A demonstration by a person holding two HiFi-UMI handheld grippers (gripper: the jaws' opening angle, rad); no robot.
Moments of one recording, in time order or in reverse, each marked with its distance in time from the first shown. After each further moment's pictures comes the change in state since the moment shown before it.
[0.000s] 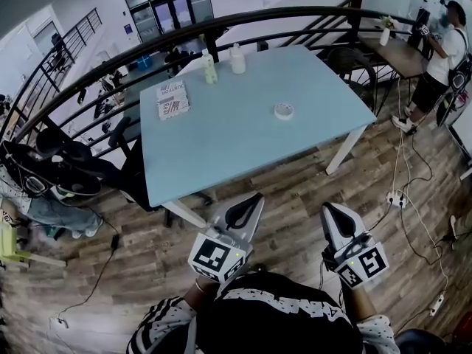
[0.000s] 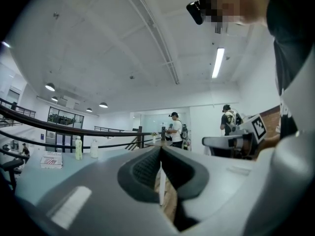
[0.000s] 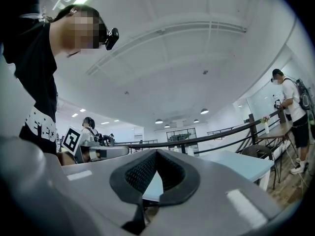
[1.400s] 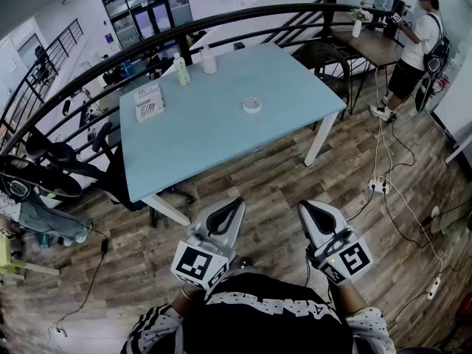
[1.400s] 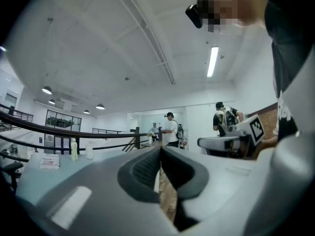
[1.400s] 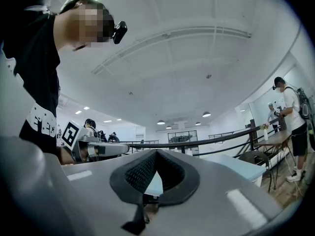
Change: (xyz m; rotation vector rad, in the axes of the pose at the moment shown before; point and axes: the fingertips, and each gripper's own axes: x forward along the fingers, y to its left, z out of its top) left arm -0.015 -0.102 0.017 0.032 -0.002 -0.014; right arm -0.087 0.004 0.022 -0.046 -0.012 0.019
